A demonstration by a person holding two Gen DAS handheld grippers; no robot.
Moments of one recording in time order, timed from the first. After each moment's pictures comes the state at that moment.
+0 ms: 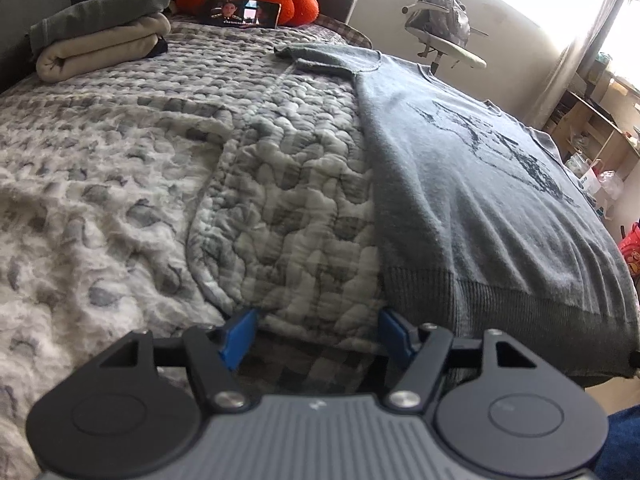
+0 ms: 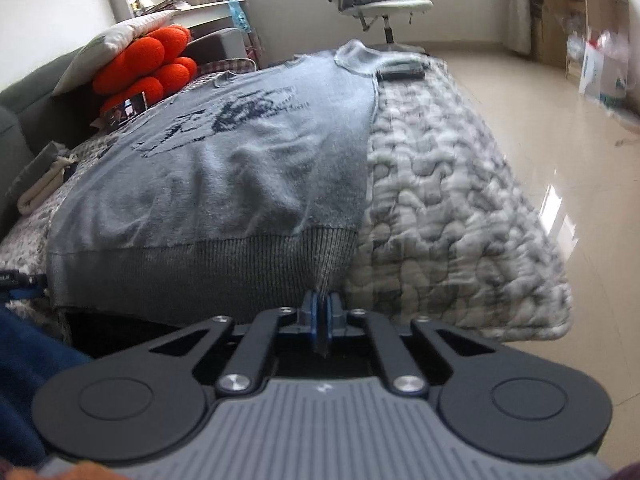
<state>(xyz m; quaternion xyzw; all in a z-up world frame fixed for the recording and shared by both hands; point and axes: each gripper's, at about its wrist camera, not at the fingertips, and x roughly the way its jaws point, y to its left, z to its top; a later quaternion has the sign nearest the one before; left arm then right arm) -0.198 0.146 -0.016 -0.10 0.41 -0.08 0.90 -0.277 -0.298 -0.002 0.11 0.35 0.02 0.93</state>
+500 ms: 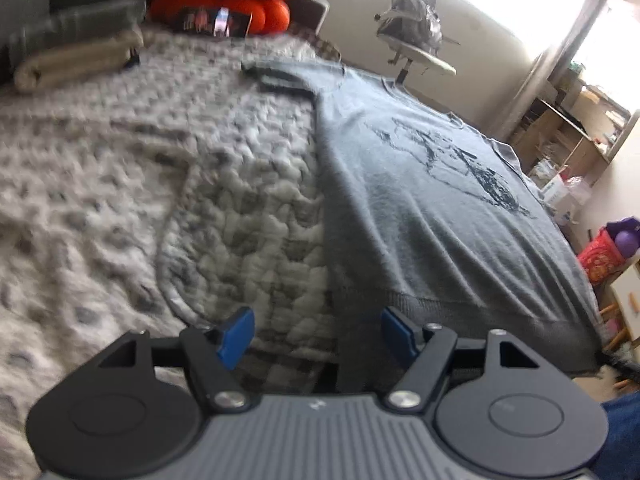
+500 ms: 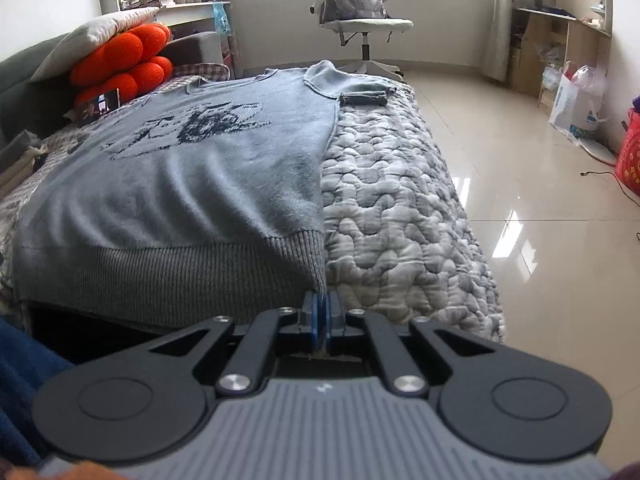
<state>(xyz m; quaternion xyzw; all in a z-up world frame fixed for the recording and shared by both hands) -0.194 0.144 0.000 -0.15 0.42 -0.13 0.89 -0.277 -0.308 0.000 0.06 0.35 -0.03 0.93</state>
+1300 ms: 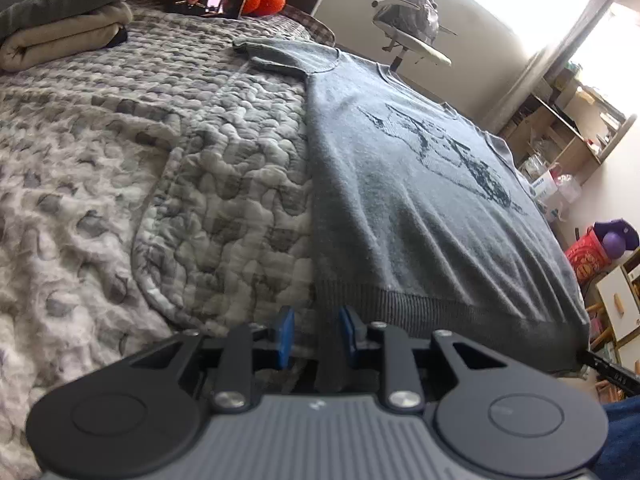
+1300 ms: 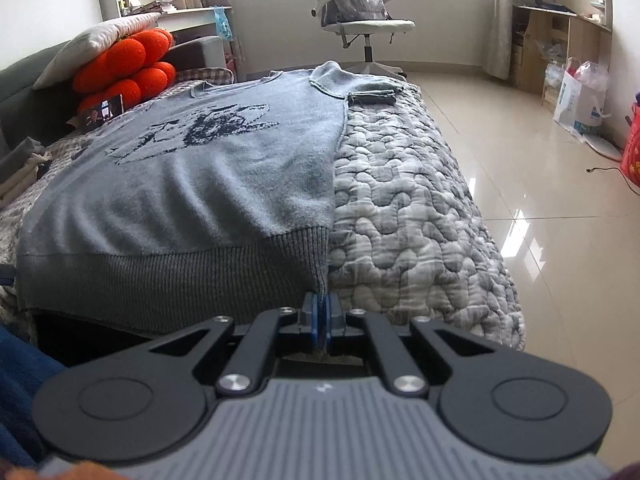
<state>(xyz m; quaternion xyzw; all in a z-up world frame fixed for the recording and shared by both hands) -0.191 0.138 -0.004 -0.15 0.43 -0.15 0.88 -0.270 -0.302 -0.002 0.07 0.34 -0.03 0.94</state>
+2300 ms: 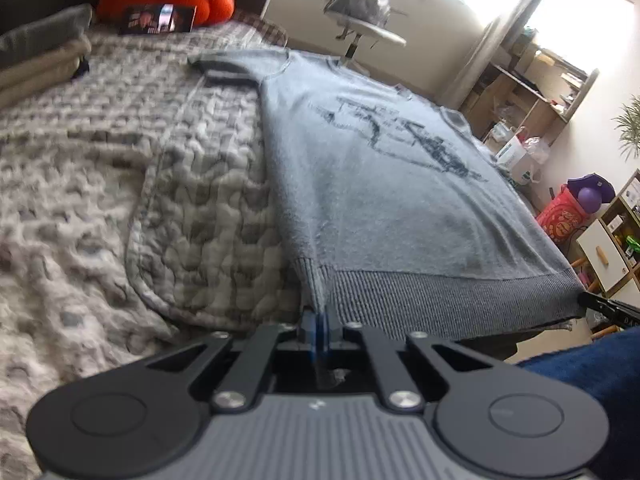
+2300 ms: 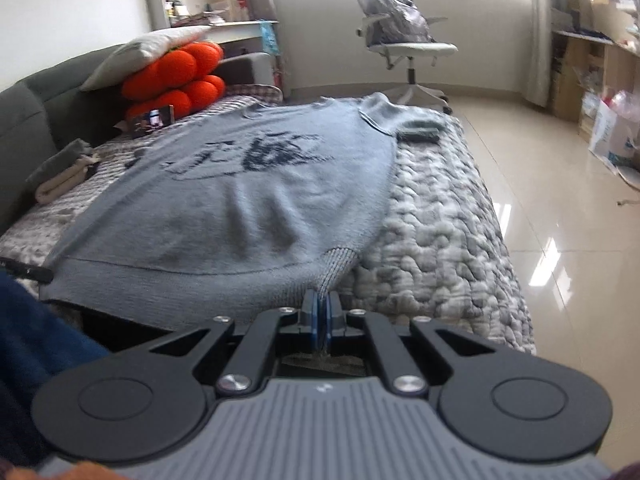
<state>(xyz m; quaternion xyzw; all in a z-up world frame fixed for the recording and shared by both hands) -0.217 0.140 0.024 -0.09 0.41 -0.21 0.88 -0.289 -0.286 0.036 0.05 0.31 0.04 0.95</state>
